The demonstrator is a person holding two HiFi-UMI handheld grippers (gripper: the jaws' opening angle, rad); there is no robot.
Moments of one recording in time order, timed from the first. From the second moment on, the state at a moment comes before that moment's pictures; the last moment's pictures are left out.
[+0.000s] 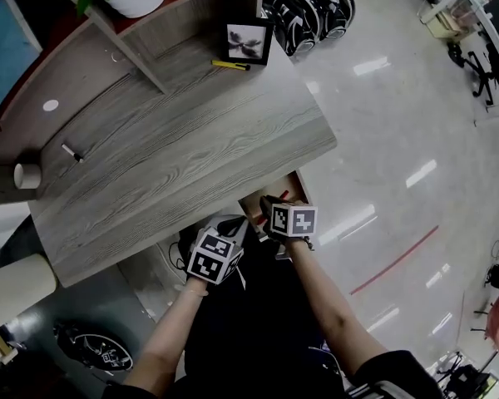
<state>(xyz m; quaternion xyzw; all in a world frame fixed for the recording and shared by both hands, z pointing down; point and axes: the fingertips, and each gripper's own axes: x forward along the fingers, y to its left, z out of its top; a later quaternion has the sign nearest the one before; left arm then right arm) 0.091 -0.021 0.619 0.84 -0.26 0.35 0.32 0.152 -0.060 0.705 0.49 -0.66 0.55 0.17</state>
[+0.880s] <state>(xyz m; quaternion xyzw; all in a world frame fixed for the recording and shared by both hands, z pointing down) 0.099 -0.075 0.467 0.89 -0.34 0.12 0.27 0.151 -0.073 0.470 0.51 -0.80 0.33 0.00</state>
